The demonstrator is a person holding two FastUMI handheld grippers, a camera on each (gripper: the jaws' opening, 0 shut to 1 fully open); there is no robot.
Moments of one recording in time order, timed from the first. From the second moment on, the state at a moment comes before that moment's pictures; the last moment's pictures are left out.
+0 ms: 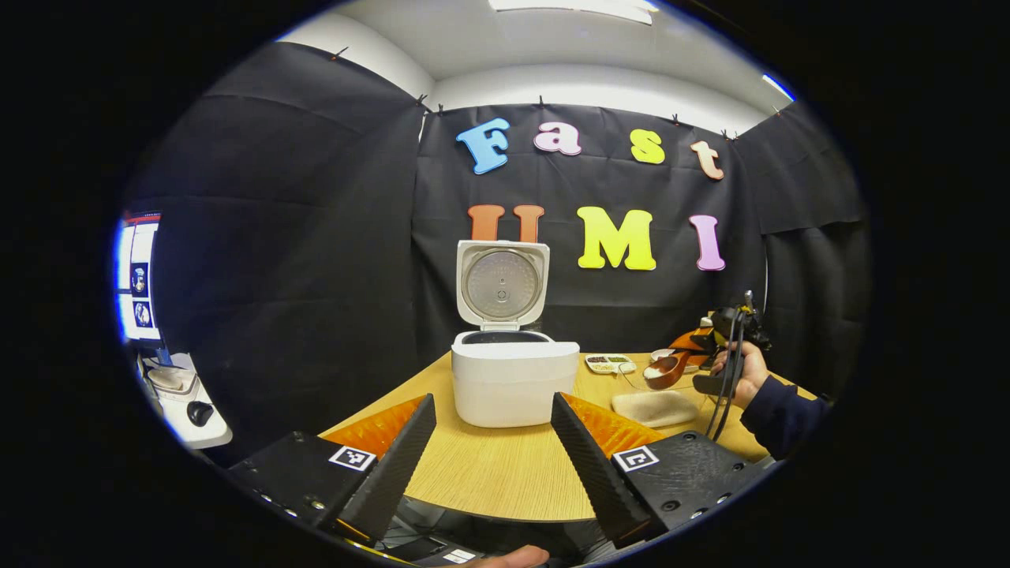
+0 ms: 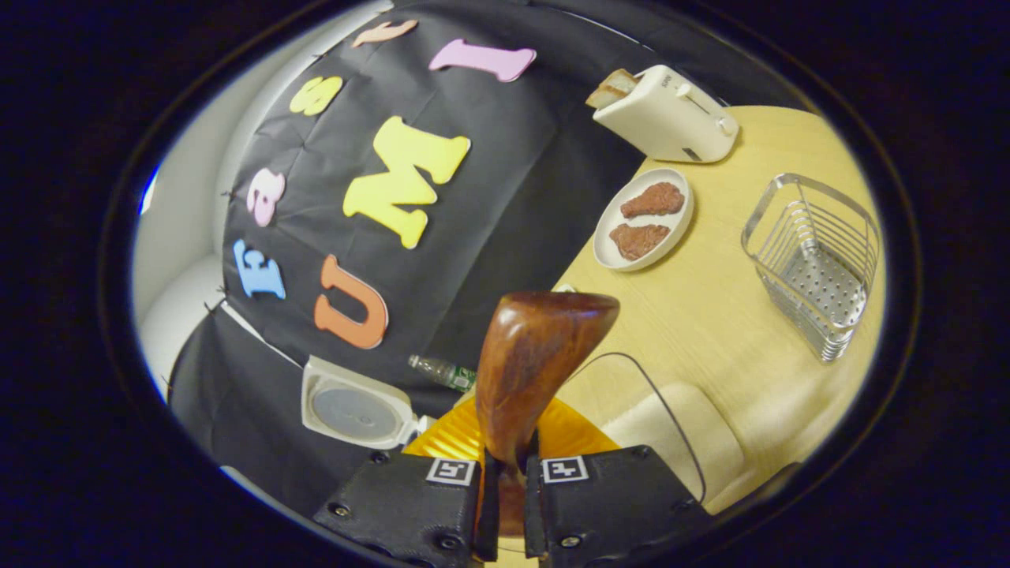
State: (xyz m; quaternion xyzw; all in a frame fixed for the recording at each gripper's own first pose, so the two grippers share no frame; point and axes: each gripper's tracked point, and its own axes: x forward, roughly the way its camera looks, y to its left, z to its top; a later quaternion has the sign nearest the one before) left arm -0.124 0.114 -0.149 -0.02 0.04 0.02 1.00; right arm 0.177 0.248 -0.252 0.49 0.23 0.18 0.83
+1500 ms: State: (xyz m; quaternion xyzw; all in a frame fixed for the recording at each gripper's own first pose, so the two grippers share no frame) left arm -0.173 0.170 -0.082 0.00 -0.02 0.06 1.00; right arm 0.195 0.527 -0.126 0.35 0.22 0.33 0.85
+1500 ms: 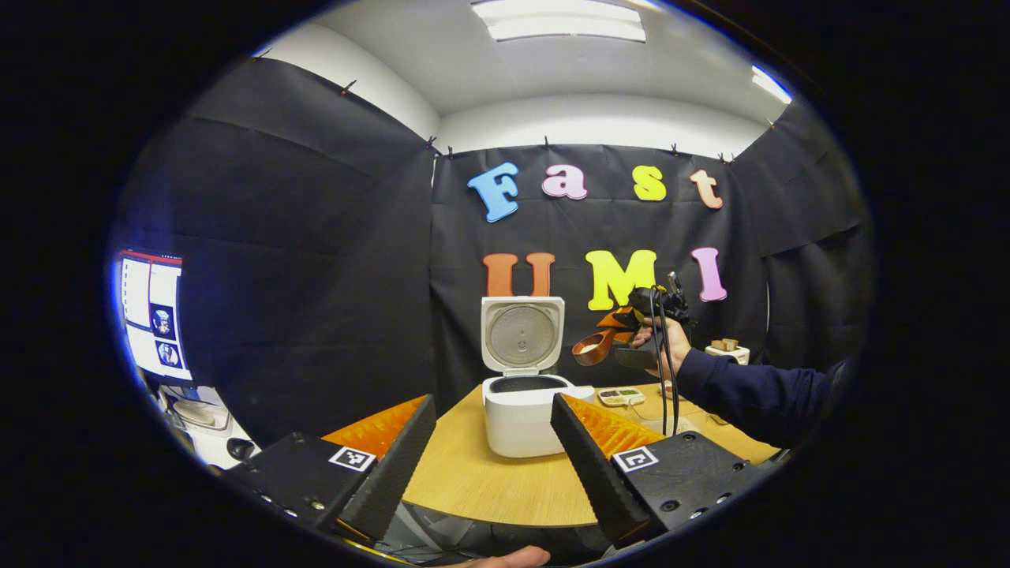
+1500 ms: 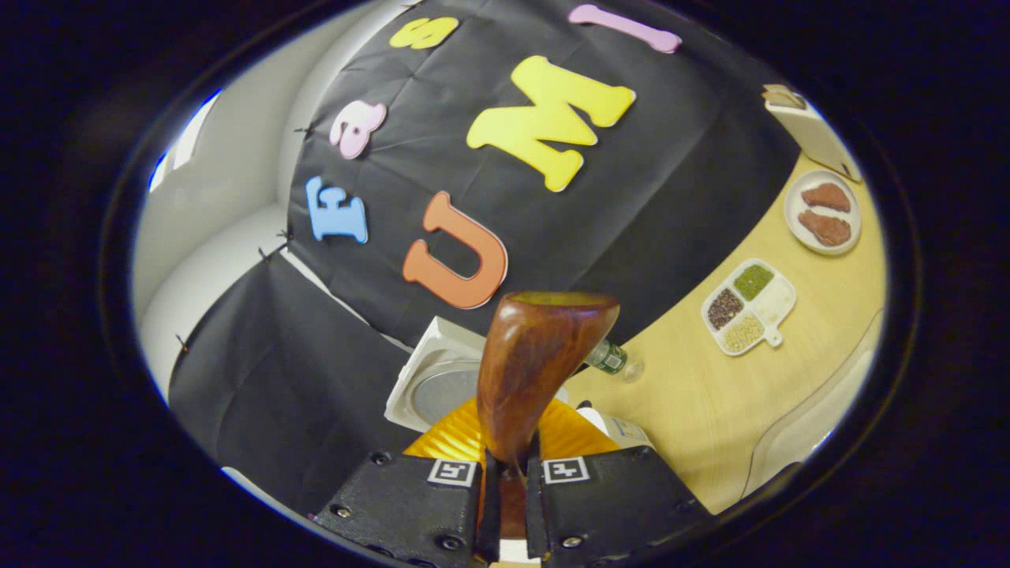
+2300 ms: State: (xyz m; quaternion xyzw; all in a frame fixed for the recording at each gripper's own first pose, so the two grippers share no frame) left arm -0.154 0.184 -0.091 -0.01 0.00 0.11 0.99; right arm 0.173 0.656 -0.132 -0.17 0.00 0.37 0.91
